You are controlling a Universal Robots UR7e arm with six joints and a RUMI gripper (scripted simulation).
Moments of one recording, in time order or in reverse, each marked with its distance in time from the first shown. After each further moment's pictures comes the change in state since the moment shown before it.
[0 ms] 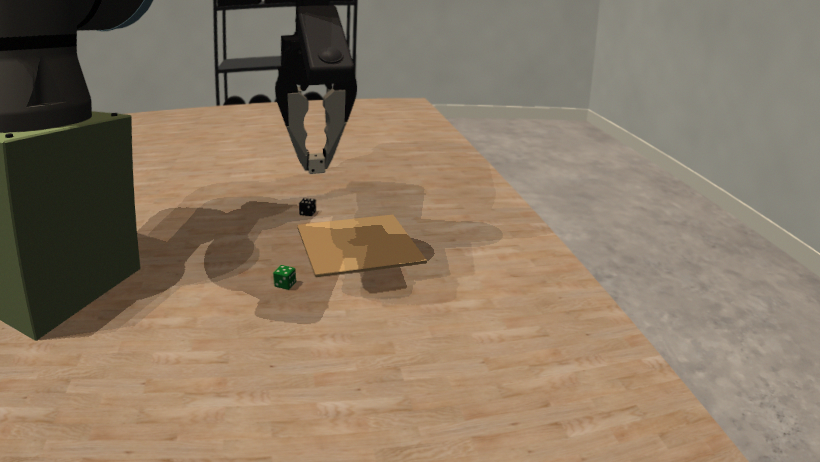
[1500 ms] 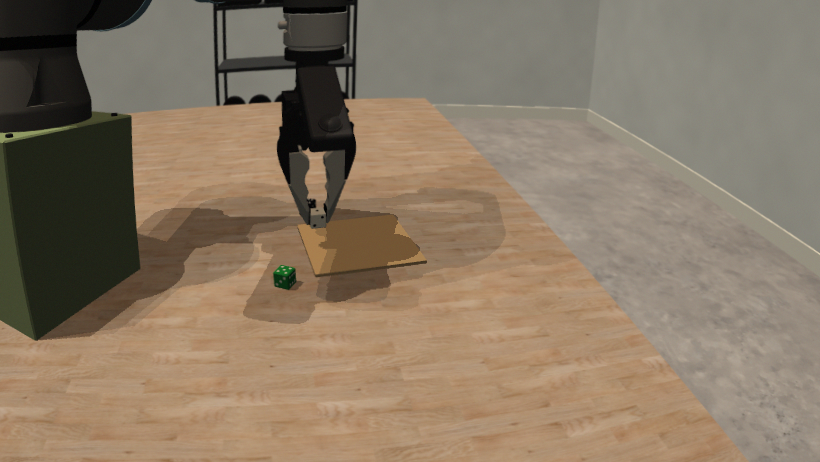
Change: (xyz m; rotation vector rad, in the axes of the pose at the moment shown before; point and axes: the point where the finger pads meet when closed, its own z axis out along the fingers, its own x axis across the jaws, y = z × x) arm 0.000 0.000 0.073 0.000 0.002 0.000
